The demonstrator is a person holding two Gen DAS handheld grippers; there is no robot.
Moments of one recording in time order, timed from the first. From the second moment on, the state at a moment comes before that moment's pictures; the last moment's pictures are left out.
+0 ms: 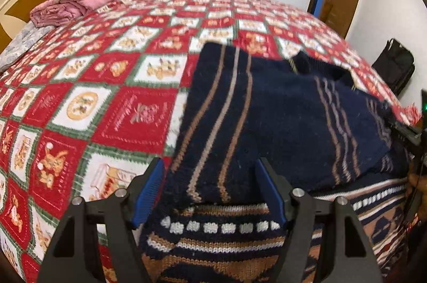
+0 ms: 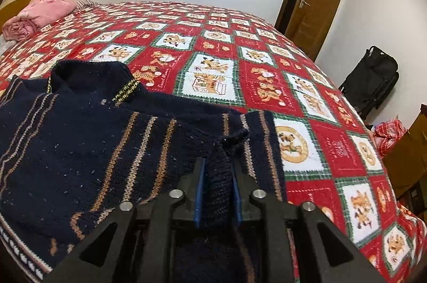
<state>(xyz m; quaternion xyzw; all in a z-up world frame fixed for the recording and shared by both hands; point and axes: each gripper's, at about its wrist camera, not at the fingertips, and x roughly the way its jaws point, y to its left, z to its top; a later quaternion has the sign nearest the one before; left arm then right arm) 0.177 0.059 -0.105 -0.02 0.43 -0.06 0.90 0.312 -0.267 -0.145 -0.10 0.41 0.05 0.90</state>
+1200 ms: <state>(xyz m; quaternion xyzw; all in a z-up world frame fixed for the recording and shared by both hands) 0.118 0.029 -0.066 0.01 0.36 -0.05 0.93 0.161 -0.239 -0.056 0.13 0.39 0.18 0.89</state>
